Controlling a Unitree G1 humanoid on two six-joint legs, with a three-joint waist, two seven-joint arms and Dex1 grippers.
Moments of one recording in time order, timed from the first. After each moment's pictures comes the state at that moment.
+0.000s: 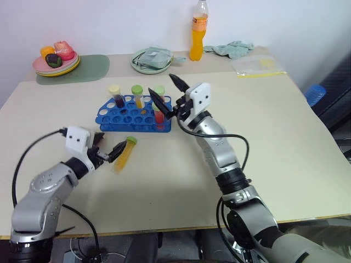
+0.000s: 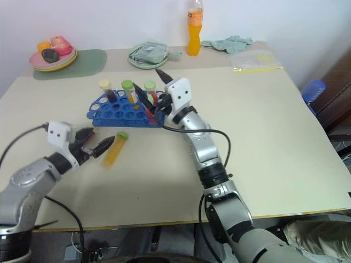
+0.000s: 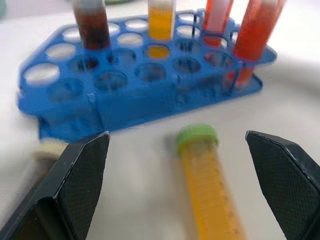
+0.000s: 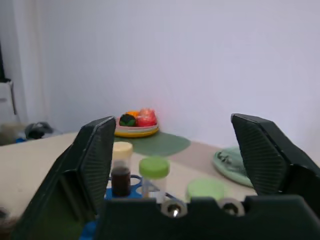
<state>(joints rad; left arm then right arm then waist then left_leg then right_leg) -0.10 0.62 0.29 -0.48 -0.56 0.77 -0.40 -0.67 -0.04 0.14 0.19 0.16 -0.07 0.47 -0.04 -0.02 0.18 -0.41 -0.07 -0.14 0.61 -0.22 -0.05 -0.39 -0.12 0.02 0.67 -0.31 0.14</state>
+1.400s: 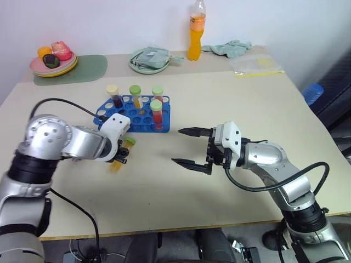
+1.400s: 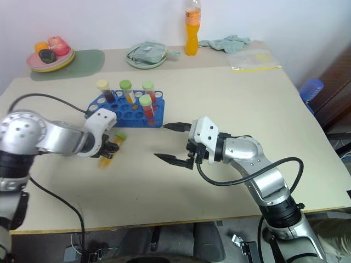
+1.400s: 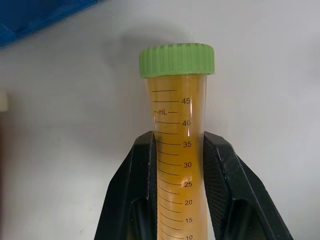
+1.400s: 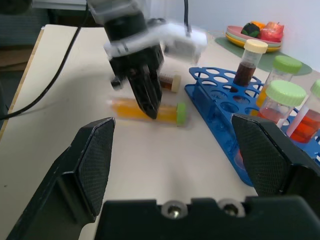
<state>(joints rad) -0.63 0.99 -0.03 -0.31 -1.45 1.52 0.34 -0.37 -0.54 0.21 -0.44 0.37 0.40 0.88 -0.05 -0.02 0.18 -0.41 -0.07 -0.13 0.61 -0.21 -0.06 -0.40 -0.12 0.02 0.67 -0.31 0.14</state>
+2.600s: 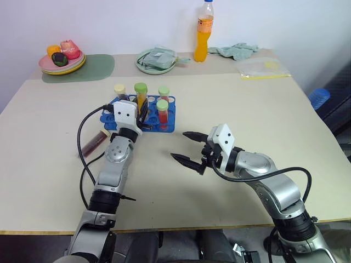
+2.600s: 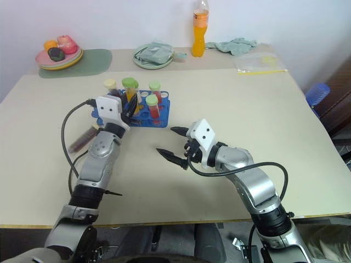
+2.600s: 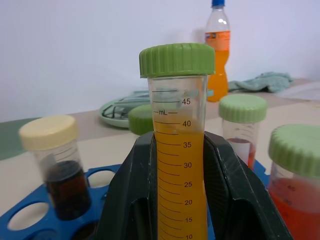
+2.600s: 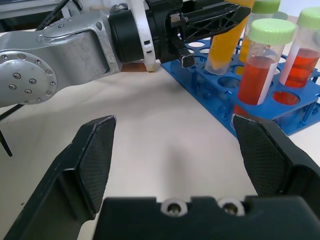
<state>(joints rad) -0.44 0.19 -0.03 0.15 -0.15 -0.08 -0.09 -0.29 -0.44 0.21 -0.44 0.36 0.56 0.67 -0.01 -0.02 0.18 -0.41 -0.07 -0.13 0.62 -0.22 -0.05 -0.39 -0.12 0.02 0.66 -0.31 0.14</state>
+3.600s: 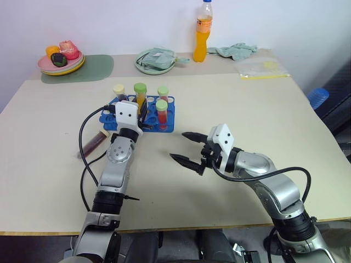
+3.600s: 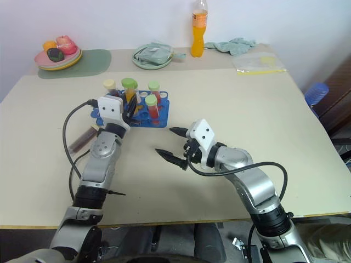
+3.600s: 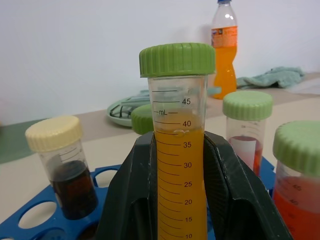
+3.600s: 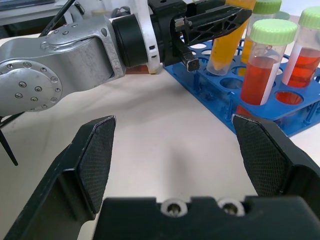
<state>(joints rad) -0.43 0.14 0.01 0.13 -0.05 -0.05 -0.08 -0.29 -0.43 0.21 -0.44 0.38 0.57 0.67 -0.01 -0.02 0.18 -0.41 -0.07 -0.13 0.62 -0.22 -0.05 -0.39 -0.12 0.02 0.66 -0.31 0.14</state>
